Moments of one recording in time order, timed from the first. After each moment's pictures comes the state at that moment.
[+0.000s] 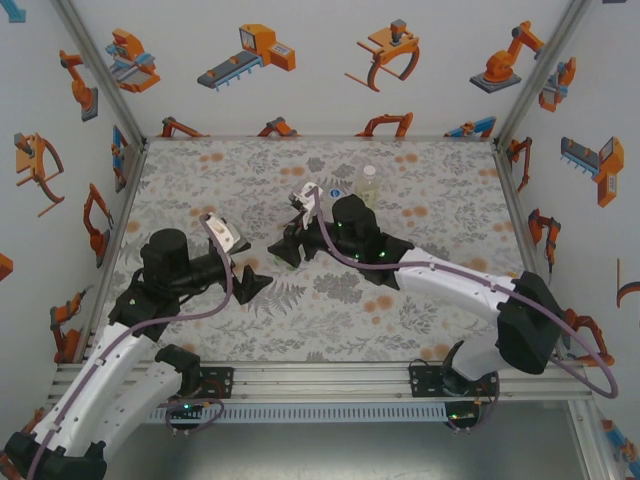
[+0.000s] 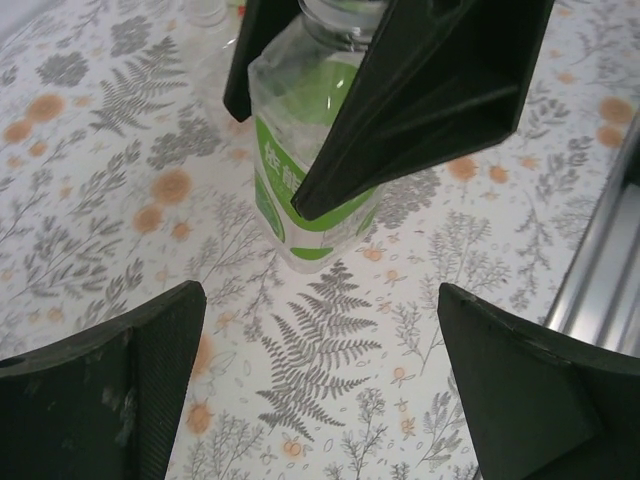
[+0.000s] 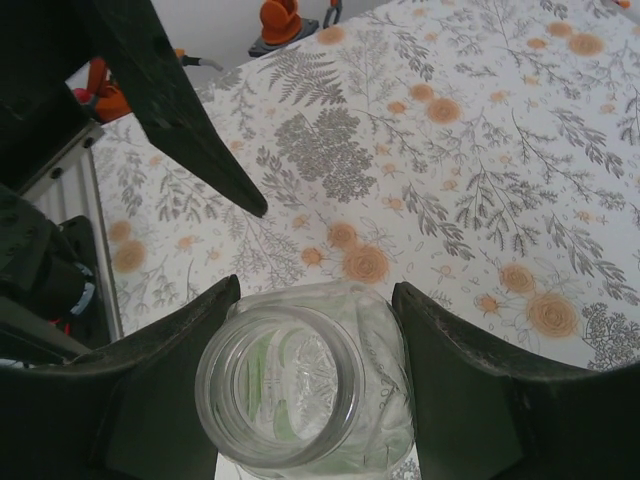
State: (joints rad) left arm -0.47 0.66 0.68 -0.36 0.56 0.22; right arm 0.93 1.43 1.03 0.21 -0.30 0.08
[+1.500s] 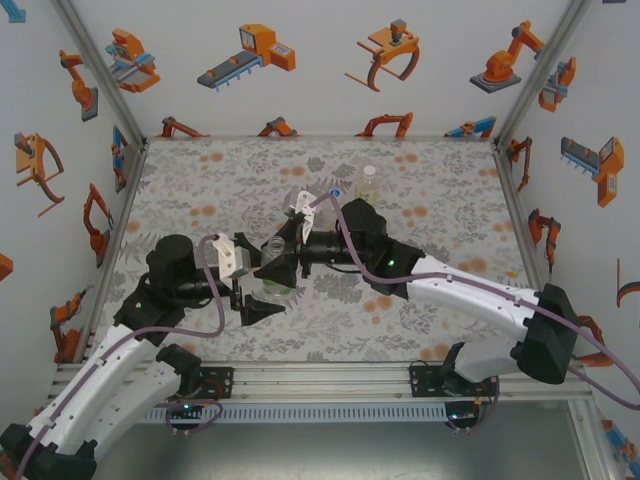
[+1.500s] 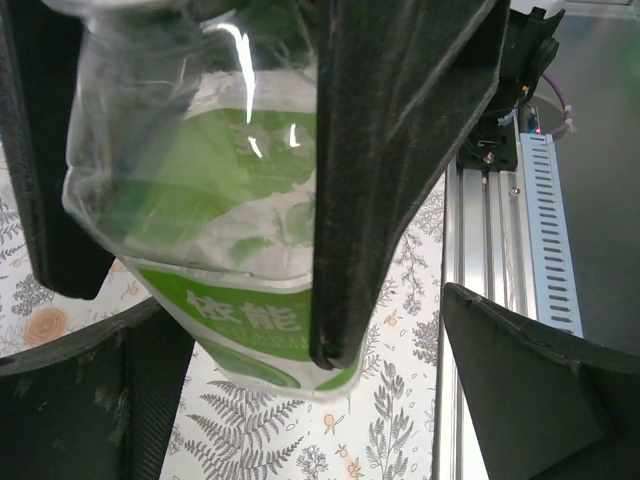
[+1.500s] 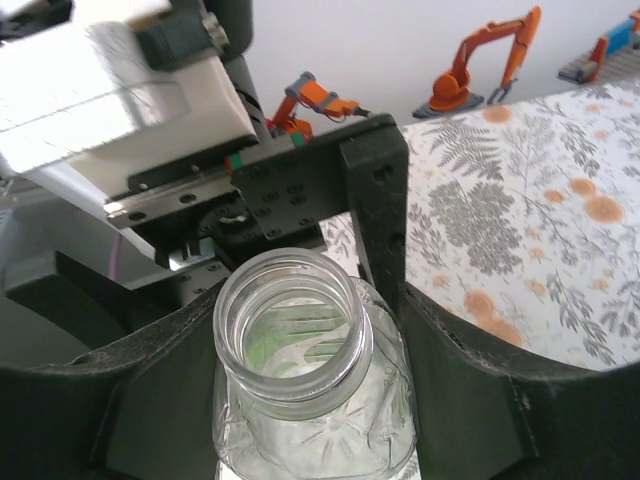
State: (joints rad) left arm -0.56 0.64 0.64 -0.26 0.85 0.26; right arm 1.02 1.36 1.08 0.24 -0.52 0.15
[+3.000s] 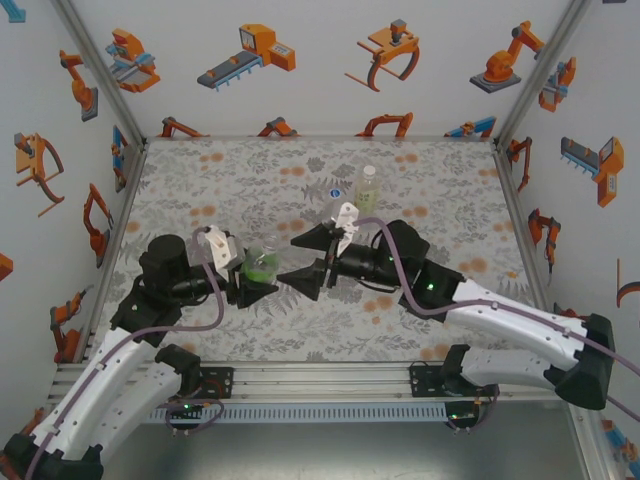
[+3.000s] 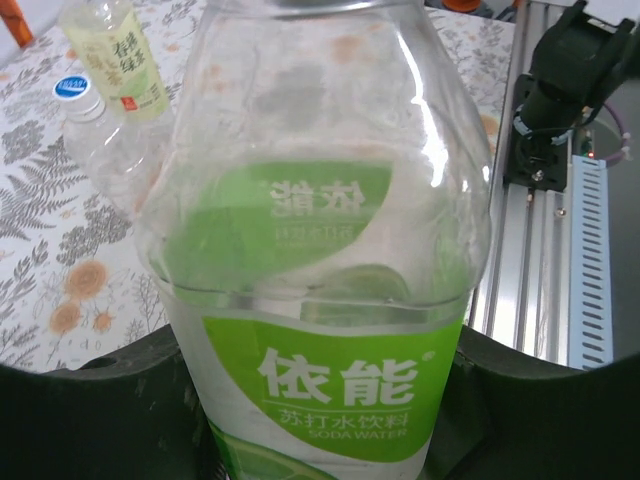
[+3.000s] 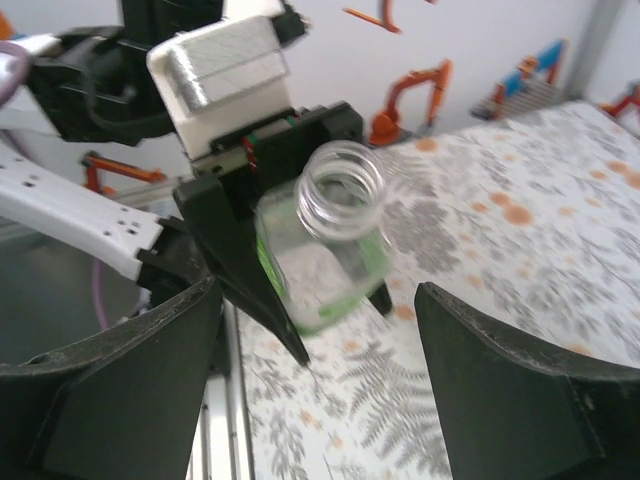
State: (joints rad) left arm -0.50 0.63 0.63 -0.27 0.77 0.21; right arm 1.07 1.06 0.93 0.16 -0.26 0.10
